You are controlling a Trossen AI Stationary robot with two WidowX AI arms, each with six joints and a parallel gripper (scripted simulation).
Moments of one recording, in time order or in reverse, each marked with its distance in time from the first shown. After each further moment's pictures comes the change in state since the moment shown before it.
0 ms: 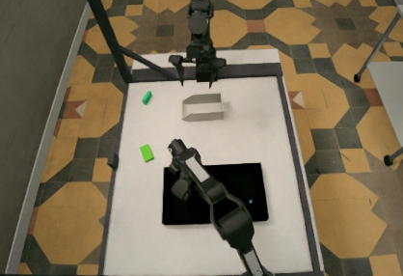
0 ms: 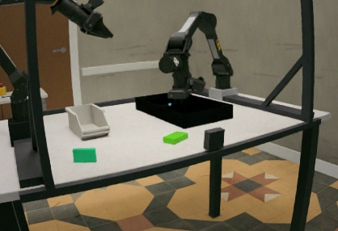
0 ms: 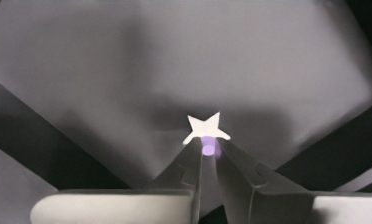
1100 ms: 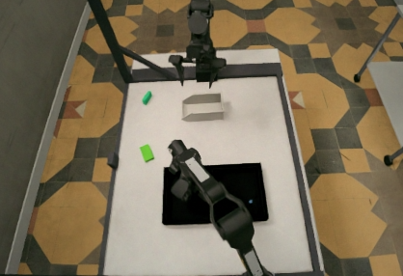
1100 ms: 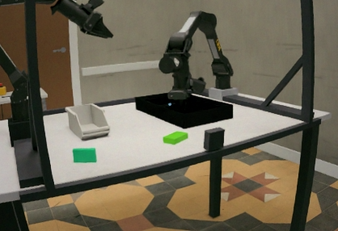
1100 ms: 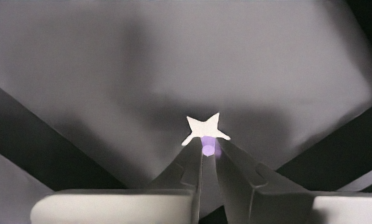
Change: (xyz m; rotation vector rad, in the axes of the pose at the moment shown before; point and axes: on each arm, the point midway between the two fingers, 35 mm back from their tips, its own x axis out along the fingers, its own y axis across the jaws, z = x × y) left arm 0.000 0.000 0.000 0.000 0.000 0.000; right arm 0.002 0.000 0.000 0.000 0.001 -0.004
